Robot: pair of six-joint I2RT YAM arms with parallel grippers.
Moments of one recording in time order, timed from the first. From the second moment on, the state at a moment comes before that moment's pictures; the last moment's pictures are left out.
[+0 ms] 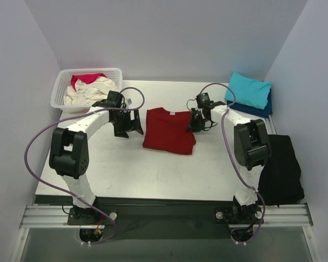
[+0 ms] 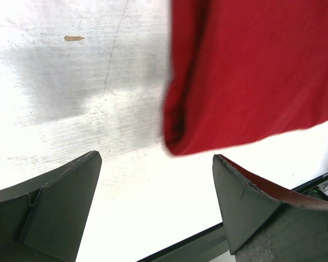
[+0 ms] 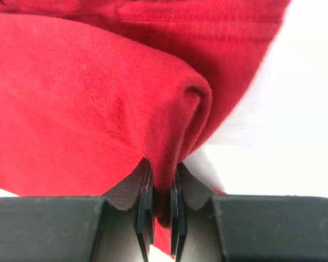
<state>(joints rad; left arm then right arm) -0.25 1.84 1.35 -0.69 0.33 -0.39 0.34 1.97 1.33 -0.46 -0.21 0.56</state>
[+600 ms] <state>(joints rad) -0.25 1.82 1.35 -0.69 0.36 -0.39 0.18 2.25 2.05 -0.92 0.03 0.17</state>
